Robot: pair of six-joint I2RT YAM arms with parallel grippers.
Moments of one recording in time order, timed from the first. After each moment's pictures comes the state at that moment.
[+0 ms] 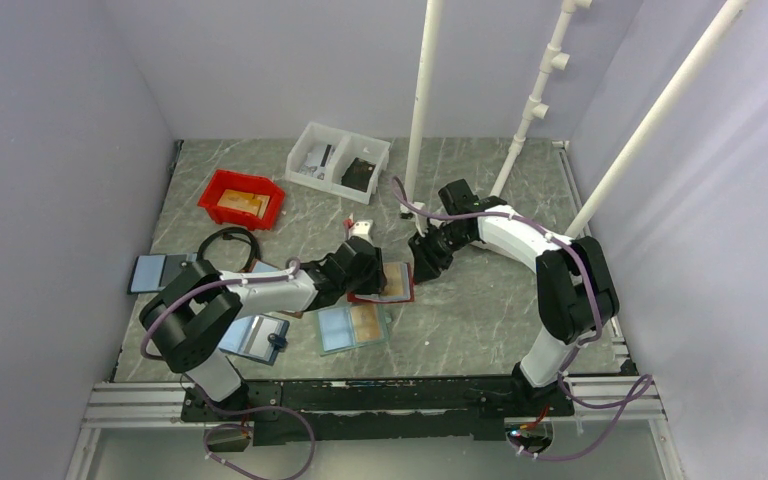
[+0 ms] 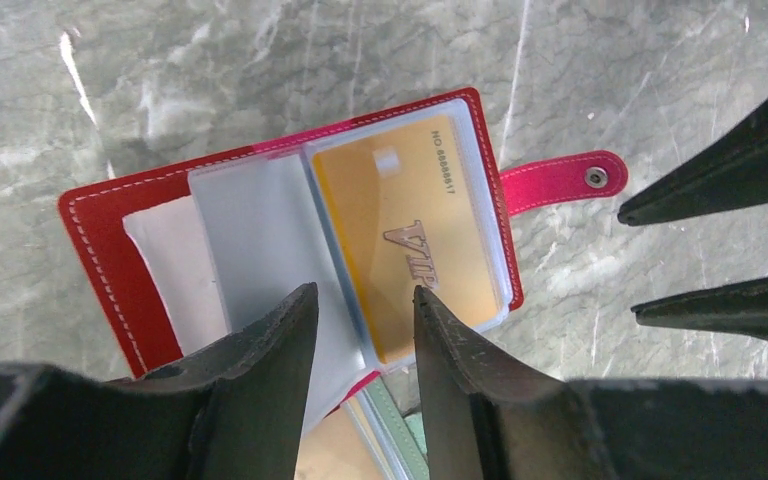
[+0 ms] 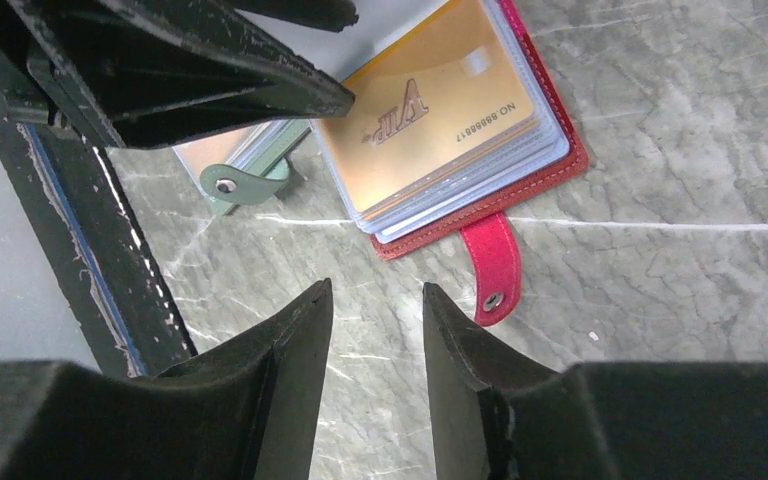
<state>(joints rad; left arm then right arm) -0.87 1.61 0.81 0.09 -0.18 -0.70 0.40 1.70 1.15 -0.70 -0.71 -0.44</state>
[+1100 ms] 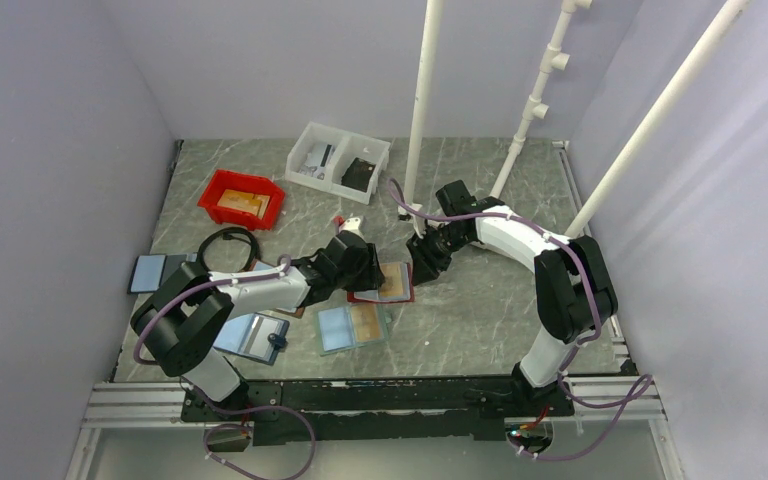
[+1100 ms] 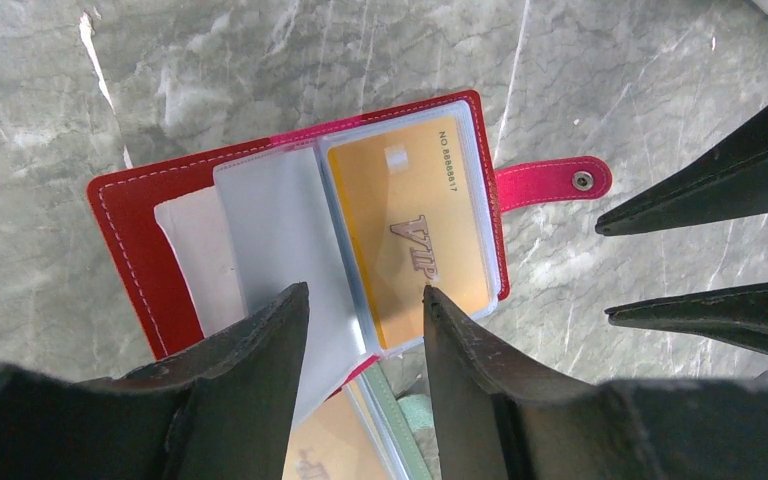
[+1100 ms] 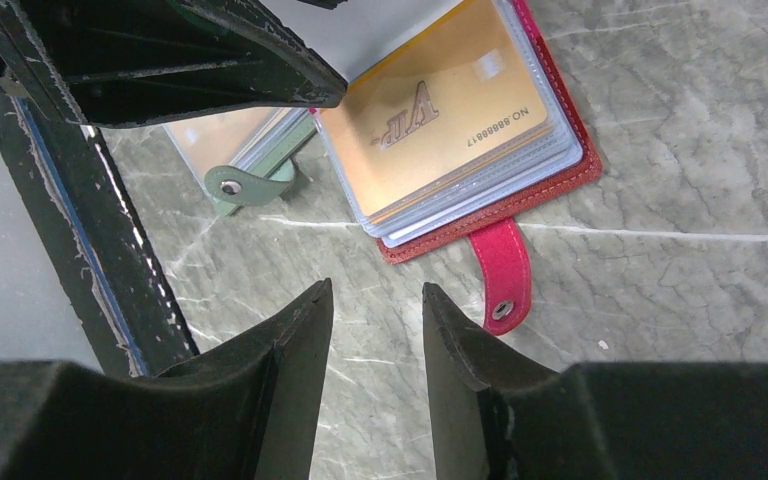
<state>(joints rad) -0.81 1.57 0.79 0.06 -0.10 -0.75 0.42 1.71 1.15 -0.70 -0.71 -0.44</state>
